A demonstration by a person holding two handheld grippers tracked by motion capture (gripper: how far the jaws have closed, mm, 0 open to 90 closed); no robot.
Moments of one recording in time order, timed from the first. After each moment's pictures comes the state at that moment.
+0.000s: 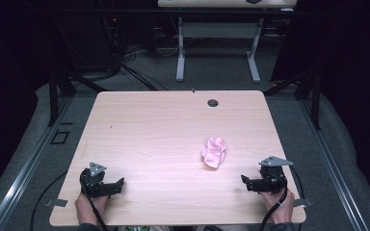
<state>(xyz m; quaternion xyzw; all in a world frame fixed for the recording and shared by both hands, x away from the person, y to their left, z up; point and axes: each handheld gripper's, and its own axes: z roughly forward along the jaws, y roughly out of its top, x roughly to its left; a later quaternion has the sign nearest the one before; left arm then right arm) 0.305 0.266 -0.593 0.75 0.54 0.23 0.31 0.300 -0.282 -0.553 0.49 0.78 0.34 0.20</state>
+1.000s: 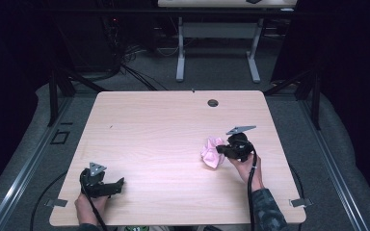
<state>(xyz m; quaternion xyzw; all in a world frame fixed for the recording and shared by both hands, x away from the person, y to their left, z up) 0.305 0.266 -0.593 0.74 0.54 0.23 0.31 0.399 -0.210 -0.535 0.43 0.82 0.37 0.10</state>
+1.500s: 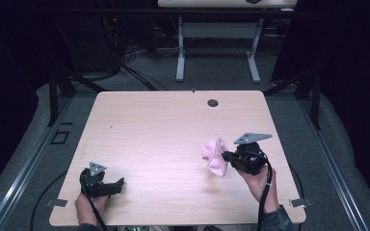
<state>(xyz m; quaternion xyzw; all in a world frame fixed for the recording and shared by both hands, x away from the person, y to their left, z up) 0.305 0.266 -0.593 0.74 0.54 0.23 0.31 0.314 -0.204 -0.457 0.41 0.82 0.37 0.14</state>
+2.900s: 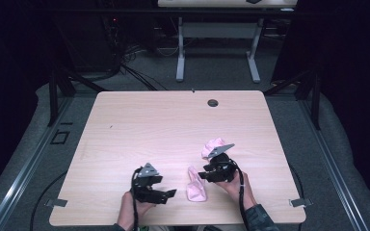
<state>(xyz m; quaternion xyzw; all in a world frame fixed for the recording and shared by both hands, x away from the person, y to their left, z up) 0.293 0.106 -0.562 0.84 0.36 0.03 0.41 0.351 -0.157 -0.557 0.34 0.88 0.34 0.04</state>
